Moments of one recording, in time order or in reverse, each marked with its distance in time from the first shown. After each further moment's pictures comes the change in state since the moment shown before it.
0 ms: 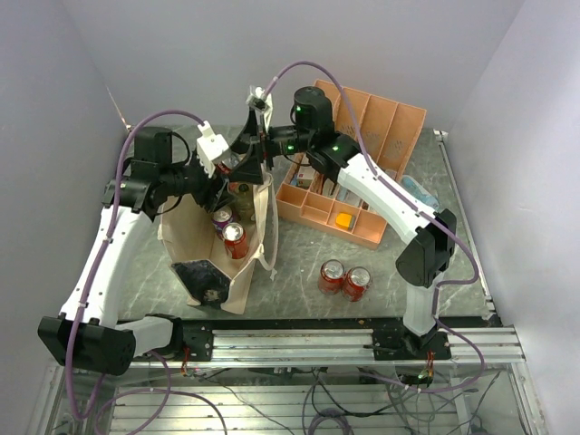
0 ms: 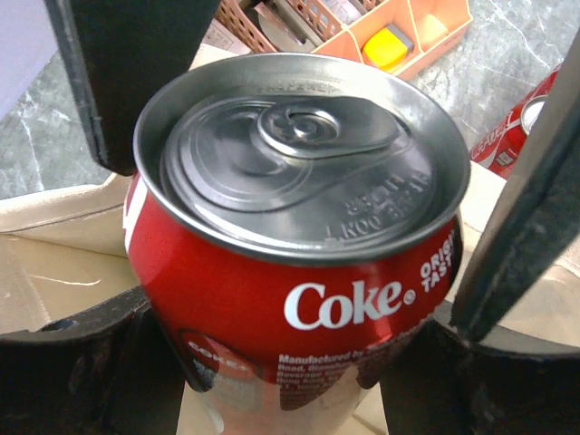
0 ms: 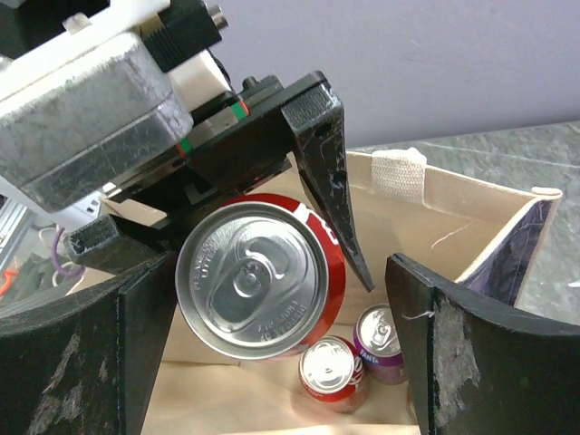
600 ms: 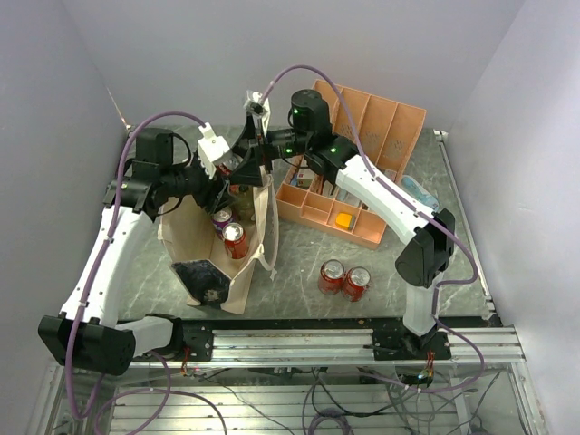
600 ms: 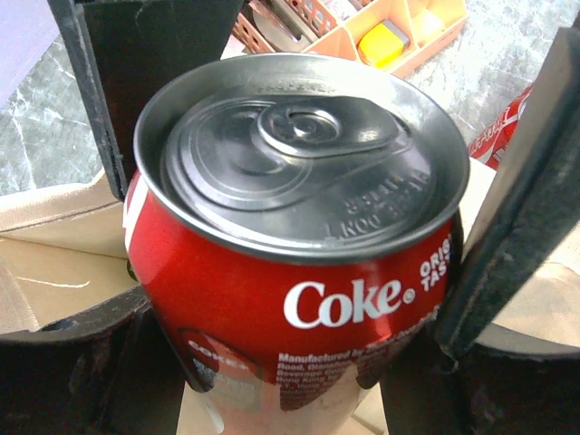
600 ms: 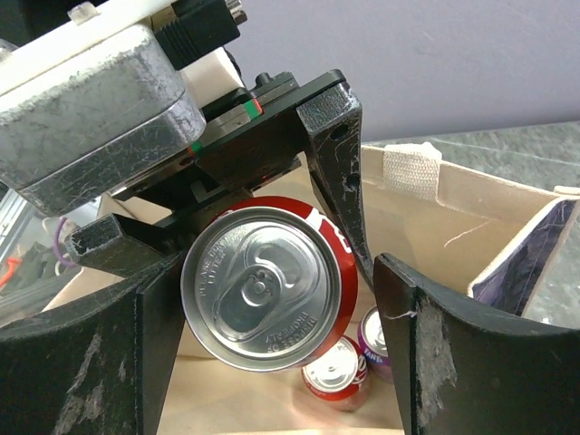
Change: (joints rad) left arm -0.006 0.000 -0.011 -0.003 0.006 0.007; right arm 0.012 0.002 -0.010 -0.003 -0.016 -0.023
